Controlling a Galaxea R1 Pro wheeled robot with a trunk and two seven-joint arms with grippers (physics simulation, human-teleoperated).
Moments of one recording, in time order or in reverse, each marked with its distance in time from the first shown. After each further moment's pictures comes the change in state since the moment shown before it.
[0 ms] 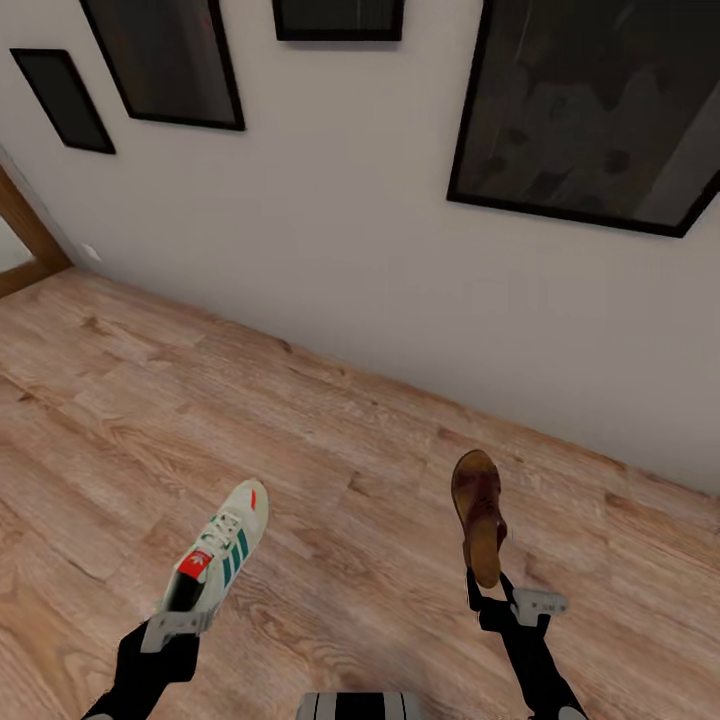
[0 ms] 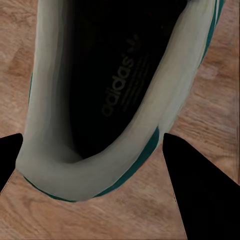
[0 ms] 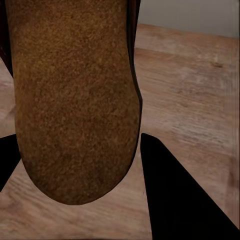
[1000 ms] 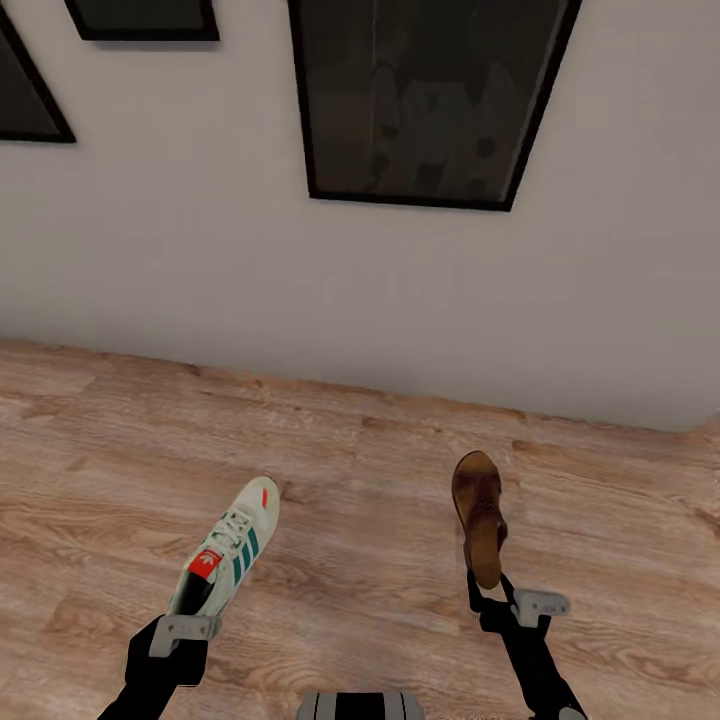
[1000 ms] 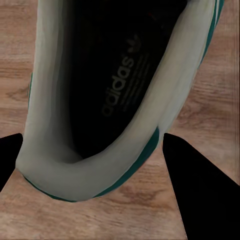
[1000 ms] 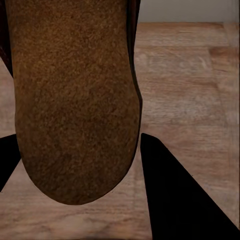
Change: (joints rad) left arm 0.028 0.000 -0.039 -0.004 -0.002 -0.077 0.003; right arm 0.000 0.000 -0.002 0.005 0.000 -0.001 -0.001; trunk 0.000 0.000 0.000
